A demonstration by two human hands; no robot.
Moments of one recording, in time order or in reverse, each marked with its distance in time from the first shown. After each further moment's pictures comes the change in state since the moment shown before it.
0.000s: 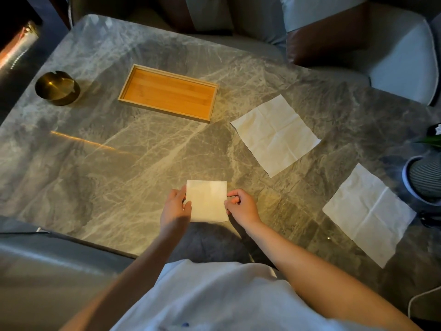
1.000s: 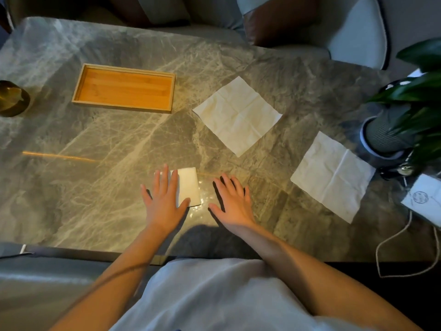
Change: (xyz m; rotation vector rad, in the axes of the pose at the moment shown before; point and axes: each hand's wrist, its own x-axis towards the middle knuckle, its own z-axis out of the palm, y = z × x) left_hand -0.029 0.037 0.011 0.599 -0.077 0.289; right_hand -0.043 0.053 -0.040 -0.706 0.084 -0.402
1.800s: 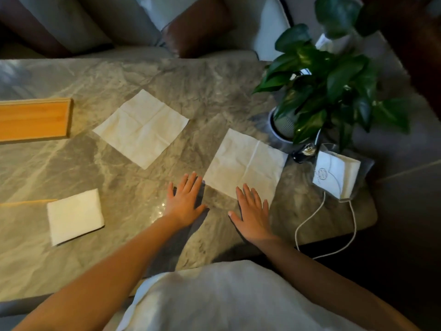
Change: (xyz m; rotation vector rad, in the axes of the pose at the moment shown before) left_hand 0.025 0.262 0.078 0.132 -0.220 0.404; right_hand -0.108 0.248 -0.074 0.009 -0.010 0.354
